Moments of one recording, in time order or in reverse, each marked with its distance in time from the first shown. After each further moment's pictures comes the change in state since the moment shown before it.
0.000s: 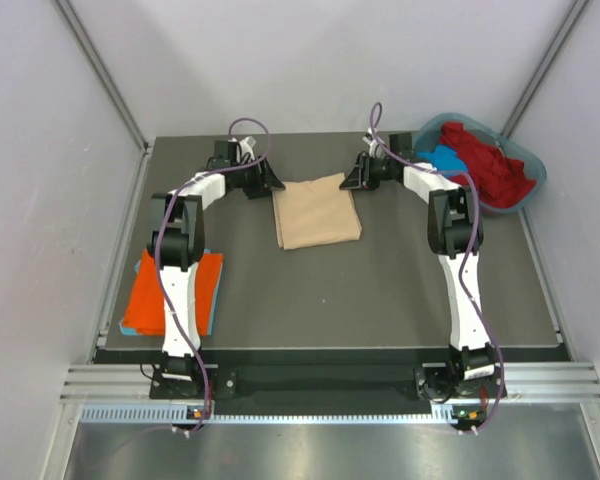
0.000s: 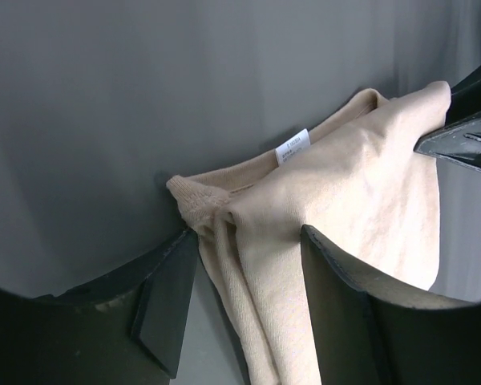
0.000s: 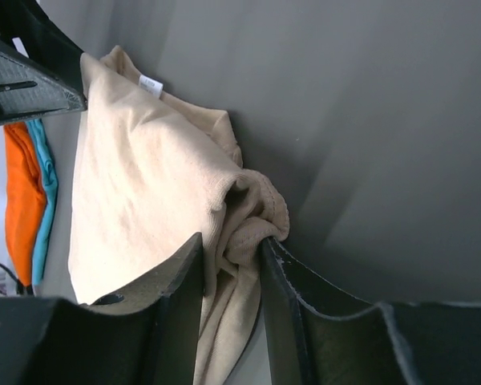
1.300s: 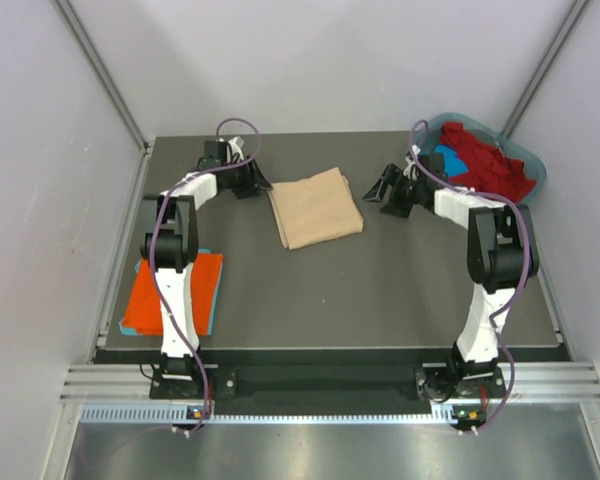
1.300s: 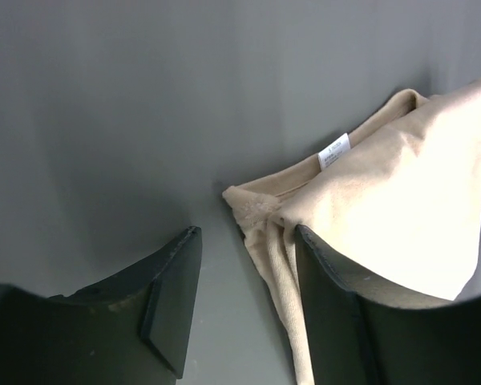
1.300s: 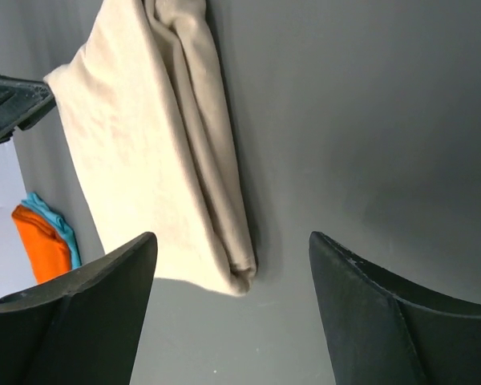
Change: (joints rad) left arm 0.041 -0.044 -0.043 -0.015 -0.089 0.027; right arm -0.051 -0.571 -0.729 0.153 0.354 0.296
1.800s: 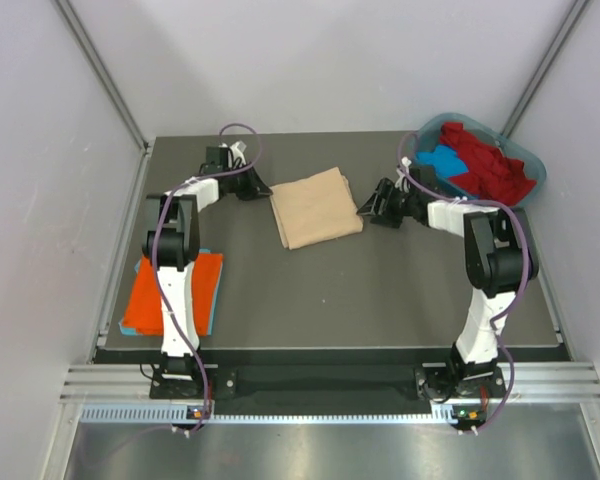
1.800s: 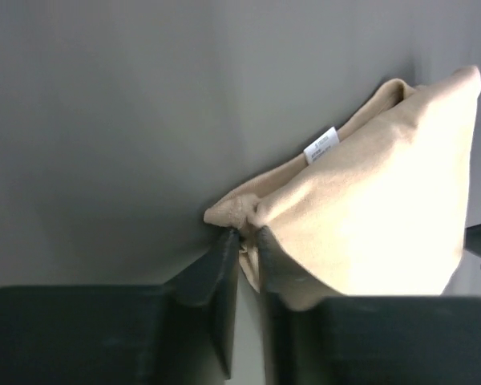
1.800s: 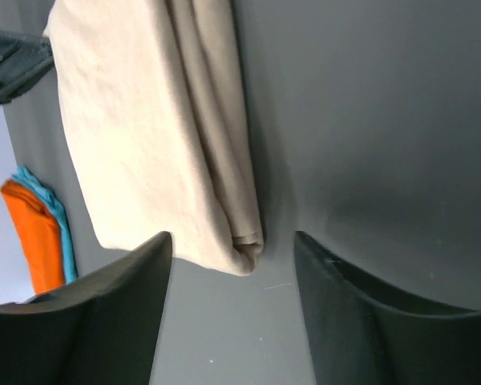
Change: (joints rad) left arm -0.002 0.030 -0.038 0.097 0.082 -0.039; right arm 0.046 -0.051 -0.162 0.122 0.003 0.029
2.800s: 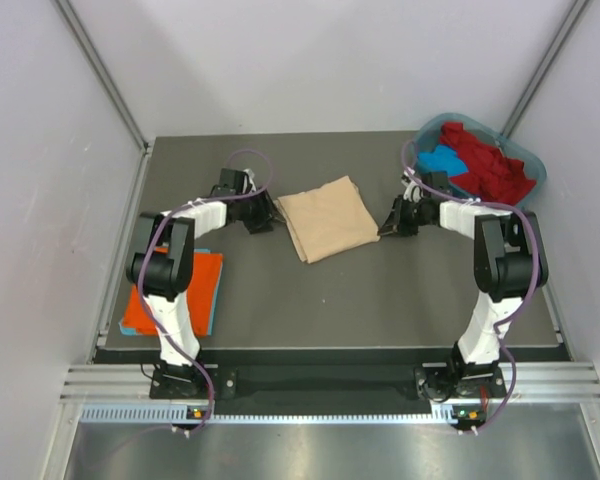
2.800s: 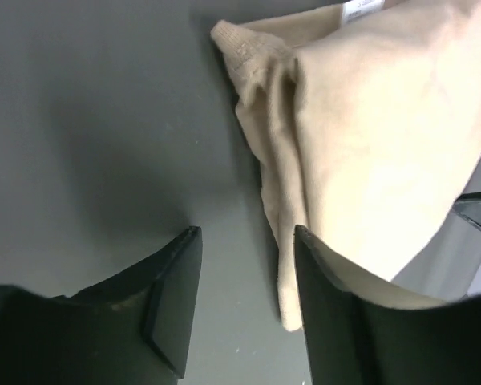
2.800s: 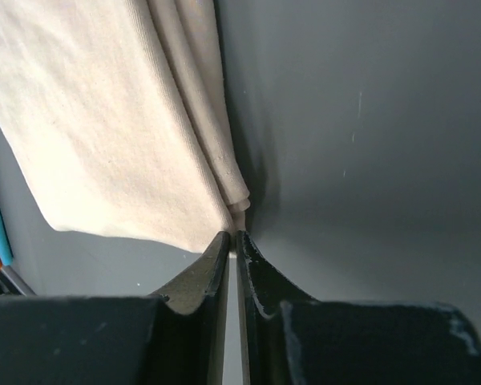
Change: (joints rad) left arm -0.135 -0.341 -0.427 -0.045 -0.169 -0.176; right arm -0.071 -0.047 -0.031 -0.239 -0.049 -0.307
